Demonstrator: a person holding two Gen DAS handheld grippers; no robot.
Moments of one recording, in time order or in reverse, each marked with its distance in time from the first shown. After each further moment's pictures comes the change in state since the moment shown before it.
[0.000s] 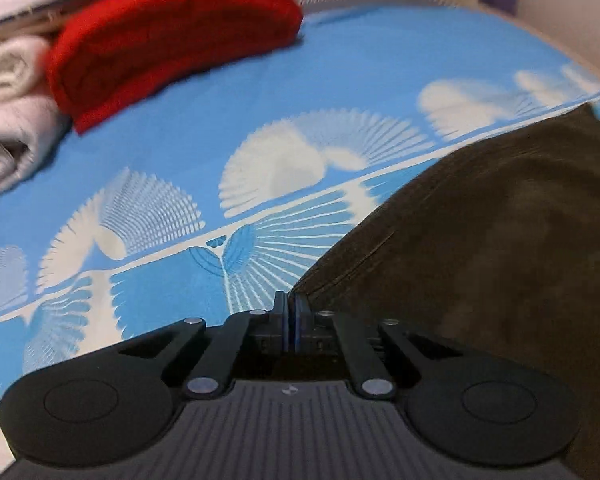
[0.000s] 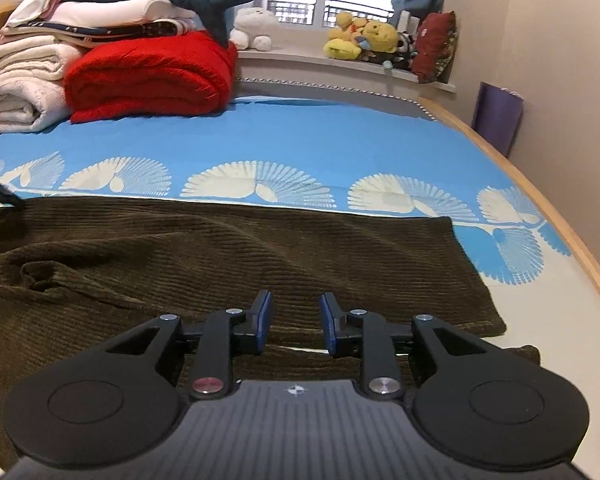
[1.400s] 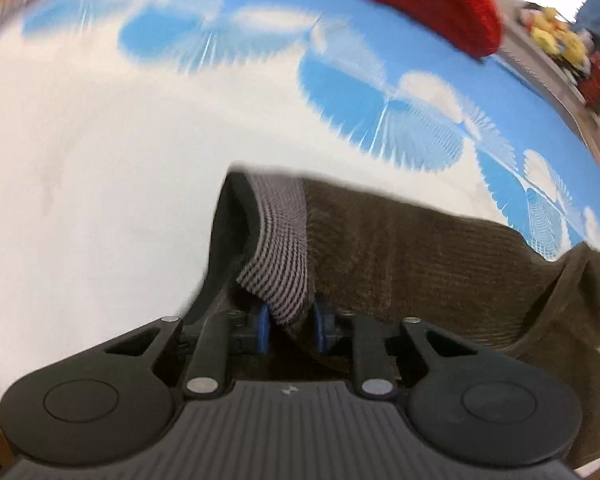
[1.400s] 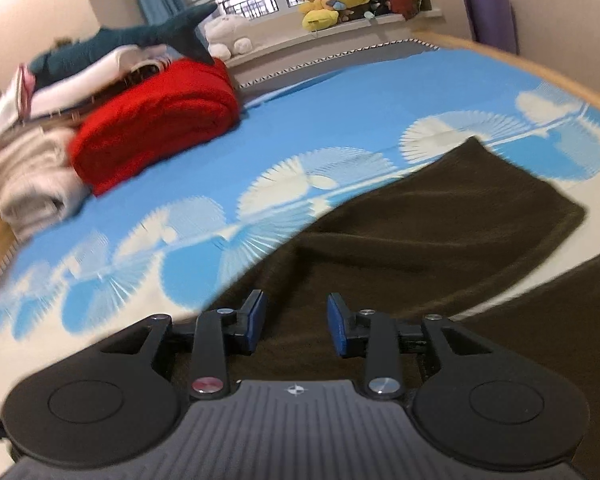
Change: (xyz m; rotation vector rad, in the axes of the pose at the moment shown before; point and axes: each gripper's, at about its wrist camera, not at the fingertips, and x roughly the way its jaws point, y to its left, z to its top) left arm -0.111 0.044 -0.195 -0.743 0.153 0.059; right arm 0.043 0.035 0.021 0.412 0.053 0.242
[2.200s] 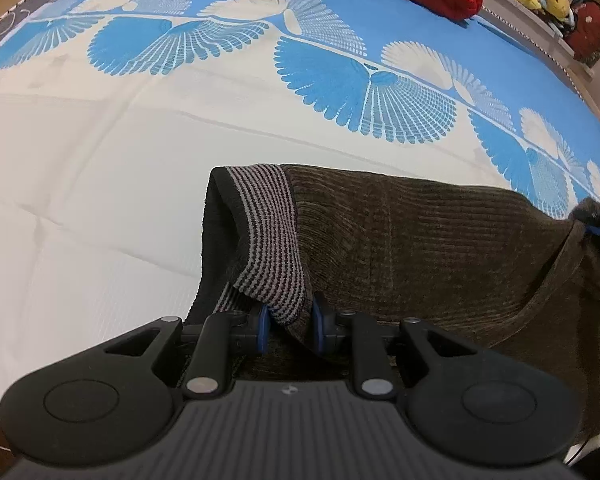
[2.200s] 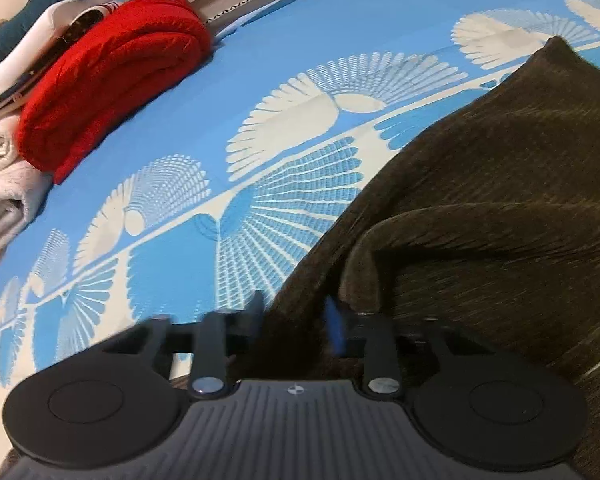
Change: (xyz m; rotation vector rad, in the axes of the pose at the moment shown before) left arm 0.016 -0.007 0.006 0.082 0.082 0.004; right arm 0.177 0.021 0.011 0.108 0.207 -0.074
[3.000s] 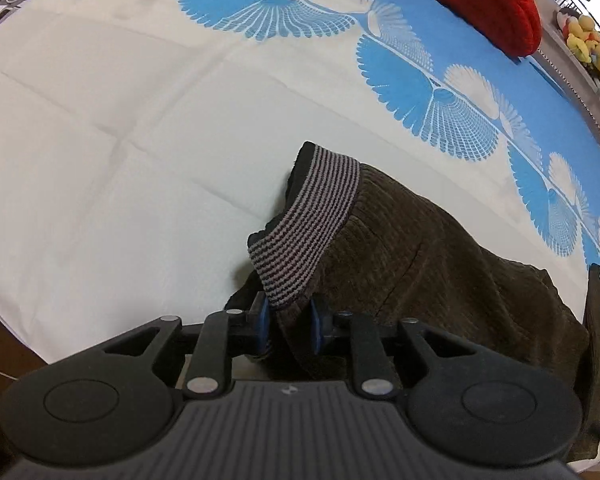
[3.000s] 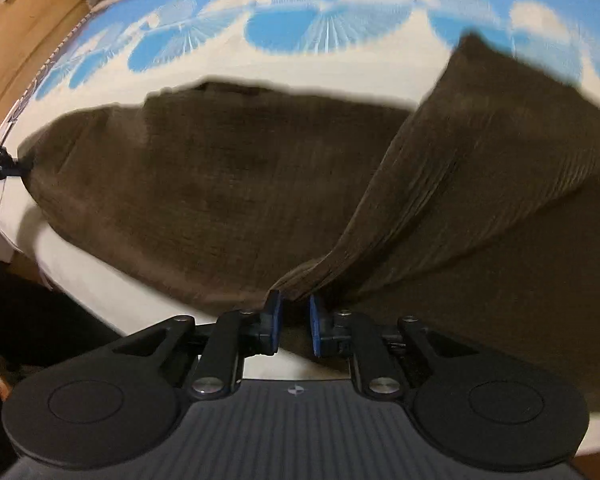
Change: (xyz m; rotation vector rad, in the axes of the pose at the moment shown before) left arm -0.034 0.055 -0.022 -0.212 0.059 0.013; right arm -0.205 -0.058 -0.111 -0.513 0.318 0.101
